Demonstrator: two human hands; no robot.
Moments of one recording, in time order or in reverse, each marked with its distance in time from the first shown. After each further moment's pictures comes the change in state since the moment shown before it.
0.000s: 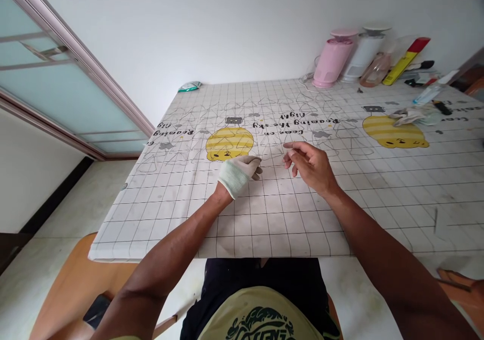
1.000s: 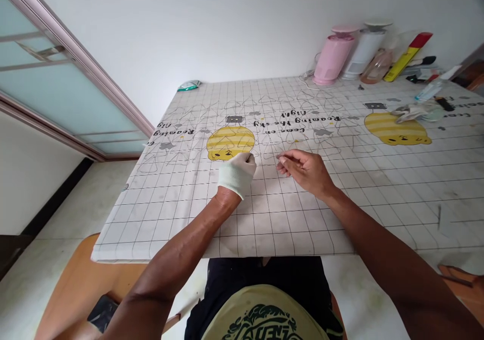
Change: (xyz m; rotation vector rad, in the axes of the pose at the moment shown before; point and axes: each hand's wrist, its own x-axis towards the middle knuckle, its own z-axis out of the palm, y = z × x) left_hand 0.001 -0.003 0.004 0.318 0.246 -0.016; right_hand -0.006 0.004 0.015 -0.028 -0.064 0.005
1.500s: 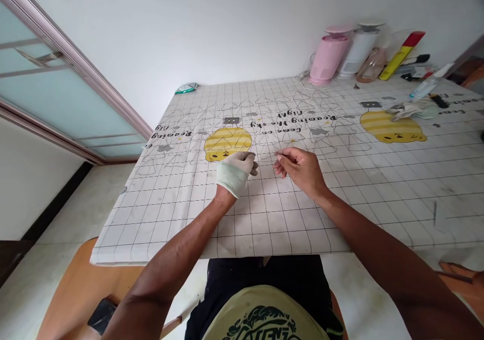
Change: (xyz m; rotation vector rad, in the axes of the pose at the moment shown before) left_hand 0.004 0.000 0.004 -0.446 -0.071 -0.059; right_hand 0.002 -0.005 0.011 0.116 0.145 0.106
